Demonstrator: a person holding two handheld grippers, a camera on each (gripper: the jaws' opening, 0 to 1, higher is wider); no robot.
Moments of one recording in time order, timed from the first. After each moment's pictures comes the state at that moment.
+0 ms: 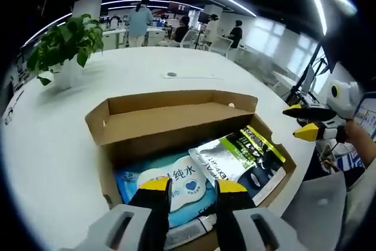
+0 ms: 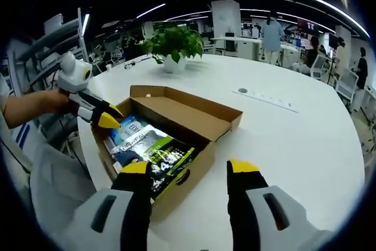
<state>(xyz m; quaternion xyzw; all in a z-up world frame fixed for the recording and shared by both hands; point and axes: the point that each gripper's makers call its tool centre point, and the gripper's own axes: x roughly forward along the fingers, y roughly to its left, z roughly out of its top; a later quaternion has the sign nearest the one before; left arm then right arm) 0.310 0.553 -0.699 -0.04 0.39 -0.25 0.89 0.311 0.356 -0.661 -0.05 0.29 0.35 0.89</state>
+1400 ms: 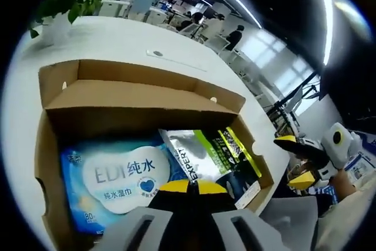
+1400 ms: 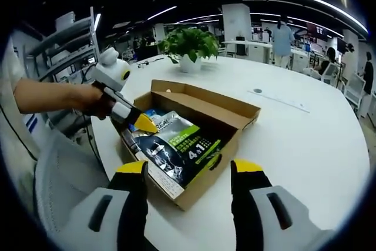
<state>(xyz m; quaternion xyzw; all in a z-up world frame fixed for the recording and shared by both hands) 0.308 0.505 -0.715 -0.18 0.43 -0.29 0.84 0.273 0.382 -0.668 -0.05 0.27 0.39 0.88</state>
